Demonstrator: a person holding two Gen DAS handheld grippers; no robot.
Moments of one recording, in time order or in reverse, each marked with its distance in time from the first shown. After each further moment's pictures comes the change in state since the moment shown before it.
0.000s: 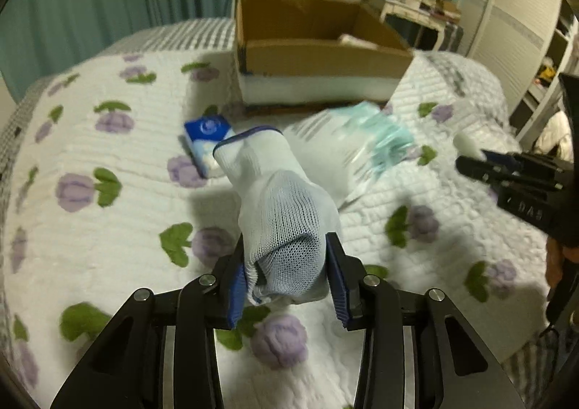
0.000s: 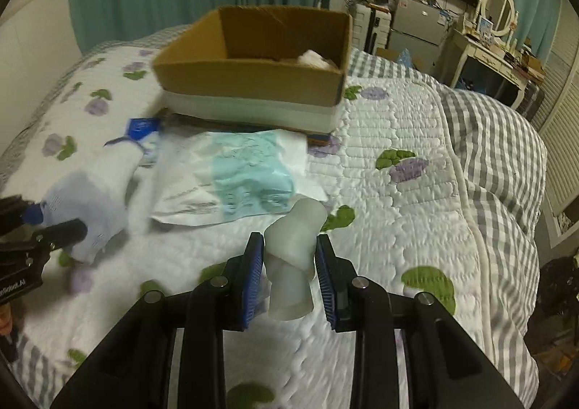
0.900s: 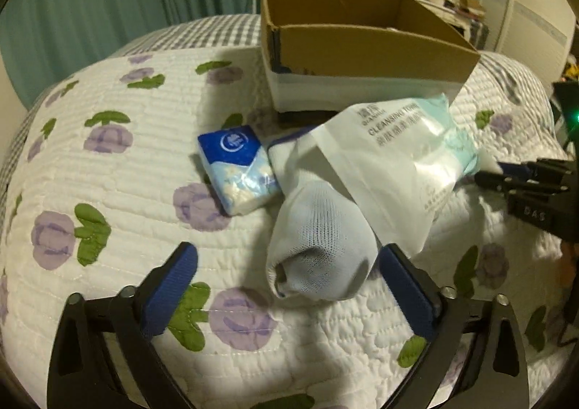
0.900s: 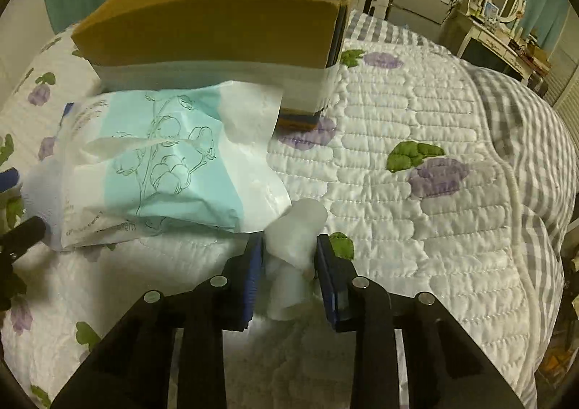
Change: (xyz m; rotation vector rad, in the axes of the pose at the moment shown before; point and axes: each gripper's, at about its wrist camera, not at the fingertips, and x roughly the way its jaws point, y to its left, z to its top) left arm 0.071 0.021 0.023 -0.003 -0.001 0.126; right arm 0.101 -0.029 0.024 0.004 0.106 -0.048
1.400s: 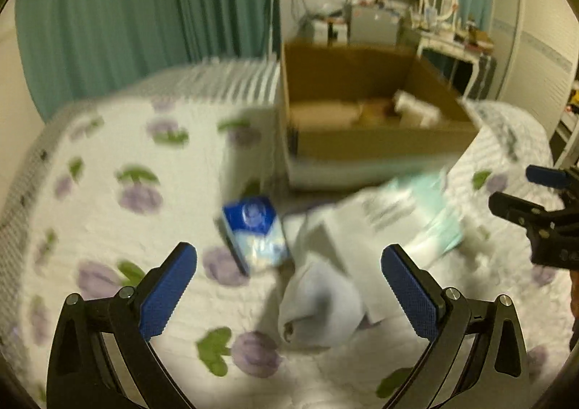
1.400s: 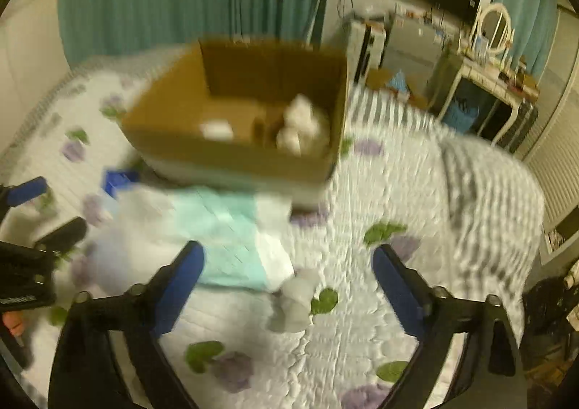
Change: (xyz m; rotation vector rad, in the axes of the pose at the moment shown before) left arm -0.023 0.010 0.035 -0.066 -0.111 0.023; right arm -0.056 0.014 0.040 -0.012 -0.129 -0.013
